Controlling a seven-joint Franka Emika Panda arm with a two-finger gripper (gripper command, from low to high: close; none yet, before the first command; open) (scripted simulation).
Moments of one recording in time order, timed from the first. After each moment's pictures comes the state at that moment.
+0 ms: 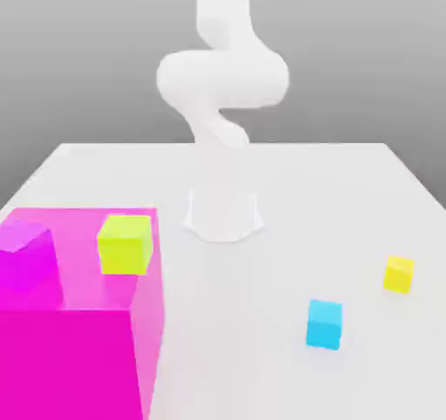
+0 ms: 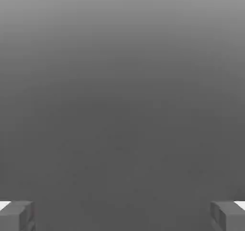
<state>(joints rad) 0.05 -0.72 -0.01 -2.35 0.00 2.35 0.71</state>
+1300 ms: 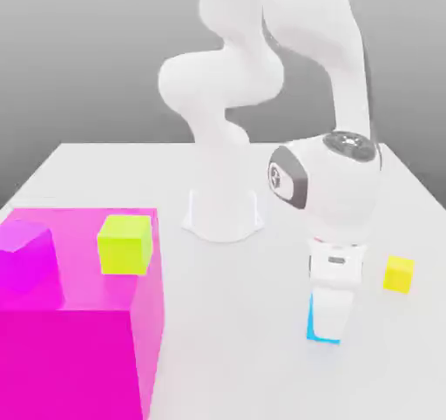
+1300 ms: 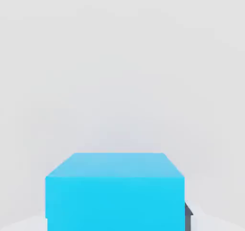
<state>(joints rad) 0.42 0.13 0.03 -2.78 -0.01 2.91 -0.10</state>
